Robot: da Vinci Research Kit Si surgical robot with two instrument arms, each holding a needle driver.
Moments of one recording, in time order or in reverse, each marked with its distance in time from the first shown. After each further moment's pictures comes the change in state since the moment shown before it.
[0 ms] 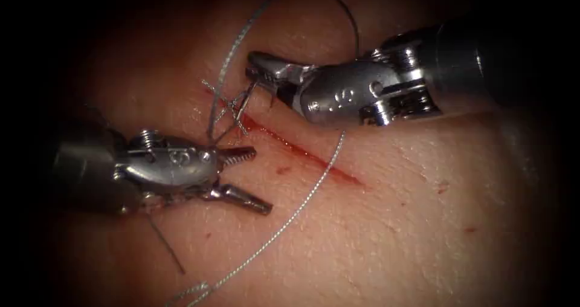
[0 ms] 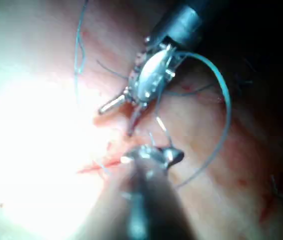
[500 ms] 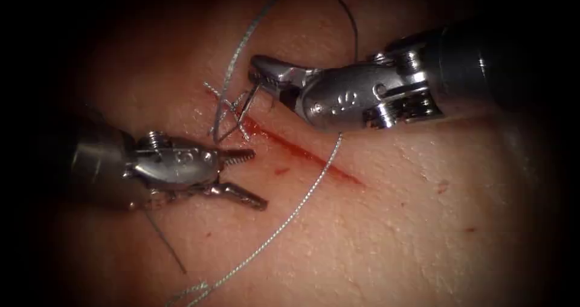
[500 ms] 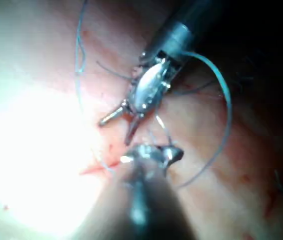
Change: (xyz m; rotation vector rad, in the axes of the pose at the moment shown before) right arm 0.000 0.000 0.000 0.015 0.003 0.068; left arm -0.003 -0.002 0.001 -0.014 -0.033 0.016
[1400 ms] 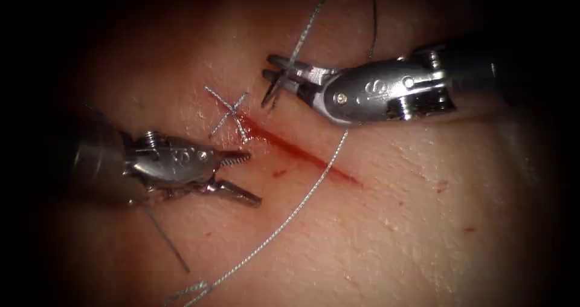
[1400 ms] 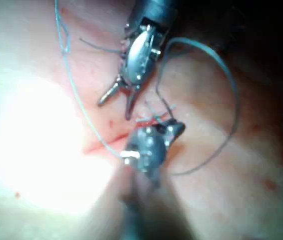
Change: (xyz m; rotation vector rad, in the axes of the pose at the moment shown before) right arm -0.003 0.001 0.000 -0.064 0.080 0.396; left arm -0.001 -0.001 0.001 0.004 -0.016 0.000
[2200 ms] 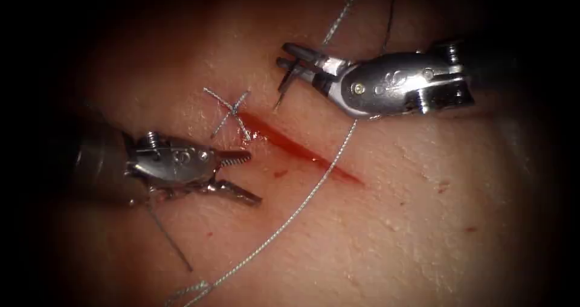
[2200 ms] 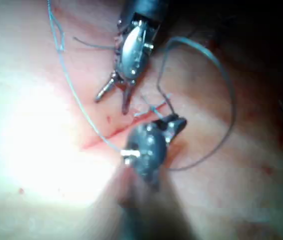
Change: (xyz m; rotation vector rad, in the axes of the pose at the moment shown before) right arm 0.001 0.002 -0.001 -0.069 0.028 0.113; left arm 0.000 0.000 0.000 0.003 -0.009 0.005
